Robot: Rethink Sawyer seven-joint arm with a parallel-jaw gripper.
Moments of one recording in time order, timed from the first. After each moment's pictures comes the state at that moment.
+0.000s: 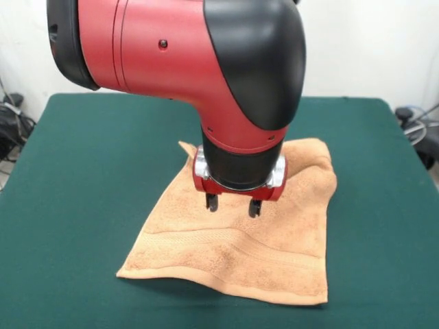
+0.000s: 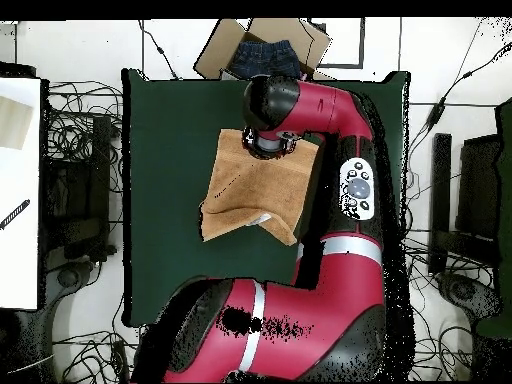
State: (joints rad) arm -0.24 -0.26 0.07 0.89 -0.09 1.23 1.69
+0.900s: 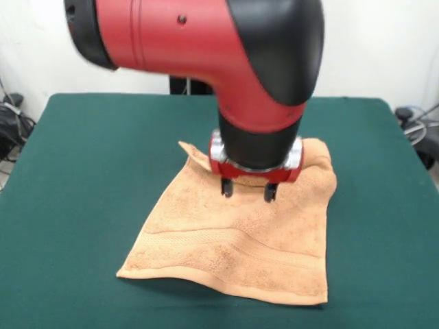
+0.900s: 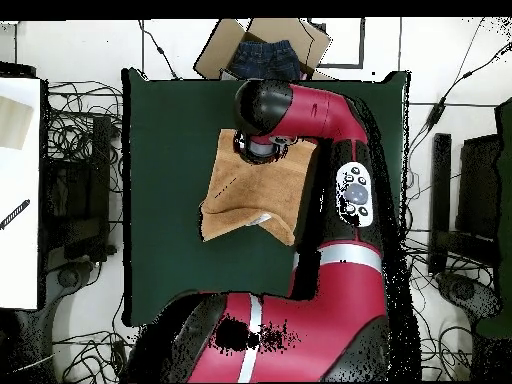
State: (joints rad) arm -0.23 -0.36 0.09 1.03 -0.08 1.20 1.69
